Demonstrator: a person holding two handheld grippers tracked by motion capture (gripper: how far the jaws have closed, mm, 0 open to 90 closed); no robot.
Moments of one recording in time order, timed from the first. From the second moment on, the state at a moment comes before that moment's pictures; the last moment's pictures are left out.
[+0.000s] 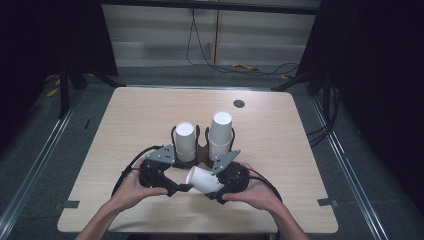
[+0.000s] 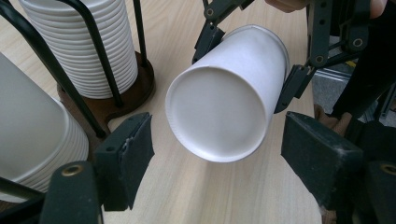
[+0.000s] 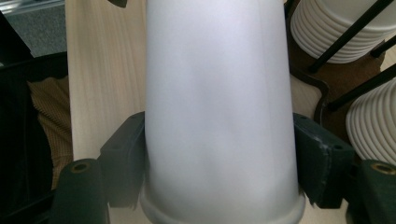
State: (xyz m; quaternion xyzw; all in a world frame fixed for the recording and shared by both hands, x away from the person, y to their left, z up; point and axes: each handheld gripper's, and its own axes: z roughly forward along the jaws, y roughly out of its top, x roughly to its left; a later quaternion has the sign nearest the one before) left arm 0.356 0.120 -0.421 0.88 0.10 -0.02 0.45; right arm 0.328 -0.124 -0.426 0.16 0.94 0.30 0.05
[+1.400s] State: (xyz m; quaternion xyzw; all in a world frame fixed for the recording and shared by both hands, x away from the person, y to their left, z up) left arm 0.355 0.101 -0.434 0.92 0.06 -0.06 0.38; right arm 0.320 -0.097 -0.433 0.11 0.96 0.24 0.06
